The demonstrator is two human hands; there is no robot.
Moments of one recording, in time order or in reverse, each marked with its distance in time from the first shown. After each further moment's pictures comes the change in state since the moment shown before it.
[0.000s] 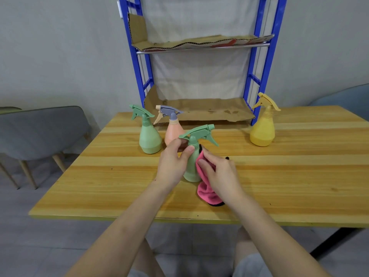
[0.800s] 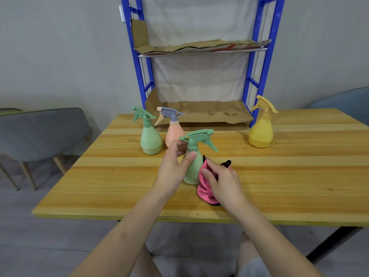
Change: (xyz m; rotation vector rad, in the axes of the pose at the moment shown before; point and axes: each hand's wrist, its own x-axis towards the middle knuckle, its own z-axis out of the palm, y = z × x) left_hand -0.017 -0.004 0.001 -0.148 -0.047 -0.071; right_hand -0.020 0.022 0.002 -0.063 -0.022 -0.002
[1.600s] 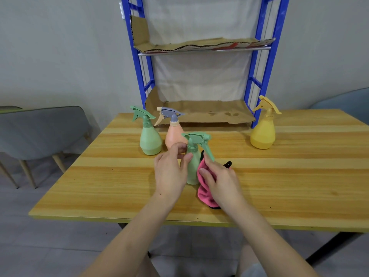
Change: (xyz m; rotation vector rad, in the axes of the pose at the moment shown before) left_hand -0.001 -0.008 0.005 0.355 0.215 0.173; right_hand 0.005 -0.005 0.003 -0.023 0.034 -0.102
